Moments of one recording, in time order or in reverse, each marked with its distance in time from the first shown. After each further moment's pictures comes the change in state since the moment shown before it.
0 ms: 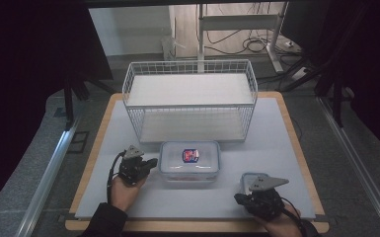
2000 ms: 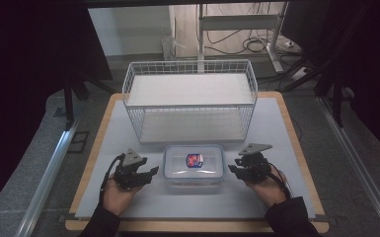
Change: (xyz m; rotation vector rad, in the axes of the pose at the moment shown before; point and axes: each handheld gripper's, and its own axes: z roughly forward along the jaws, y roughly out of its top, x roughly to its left) left arm -0.009 -0.004 -0.022 0.015 0.059 0.144; right arm -0.058 0.060 0.042 0.000 -0.148 0.009
